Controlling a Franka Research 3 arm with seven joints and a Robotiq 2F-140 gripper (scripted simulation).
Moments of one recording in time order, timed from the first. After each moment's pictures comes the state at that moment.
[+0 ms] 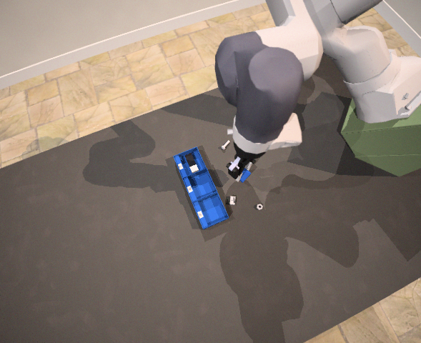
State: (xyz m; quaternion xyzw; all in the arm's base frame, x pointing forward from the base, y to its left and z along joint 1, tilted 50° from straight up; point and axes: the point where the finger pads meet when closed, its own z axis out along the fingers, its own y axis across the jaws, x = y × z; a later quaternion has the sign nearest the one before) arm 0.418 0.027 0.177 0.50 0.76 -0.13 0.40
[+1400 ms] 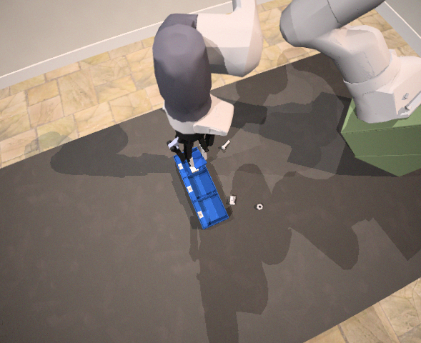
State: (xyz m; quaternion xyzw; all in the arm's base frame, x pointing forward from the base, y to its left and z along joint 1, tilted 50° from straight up) arm 0.488 -0.026 0.282 0.60 0.68 -0.07 0.42
